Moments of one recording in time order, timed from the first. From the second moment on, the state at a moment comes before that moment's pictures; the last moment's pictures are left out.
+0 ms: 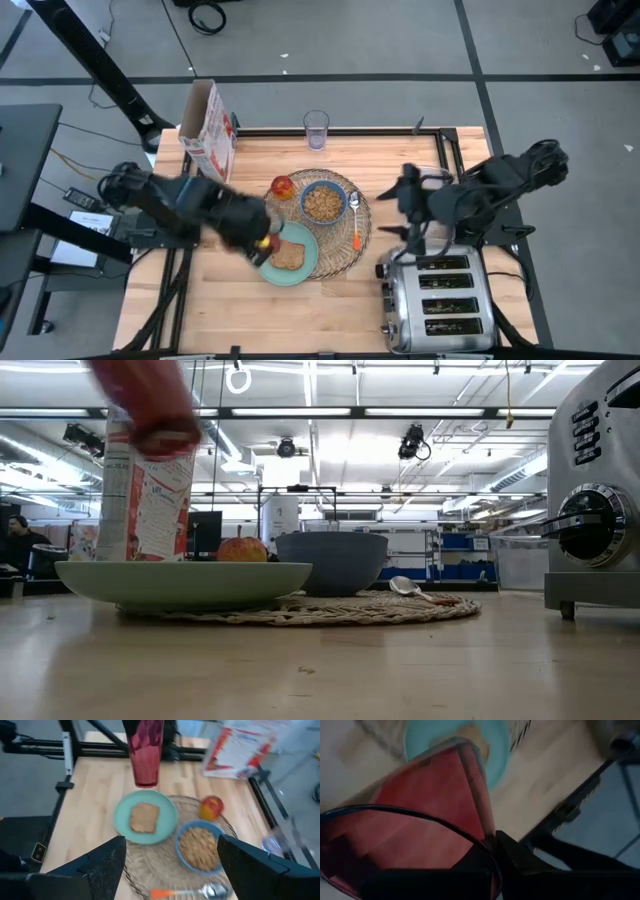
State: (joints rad) left arm -0.35 1.54 1.81 -1.50 0.04 -1.24; right arm 0.48 1.34 1.70 -1.05 0.46 0.25
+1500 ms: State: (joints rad) left arm 0.28 2.00 2.34 -1.45 0.09 0.01; right arm -0.40 1.52 1.34 -0.47 -0.24 -0.33
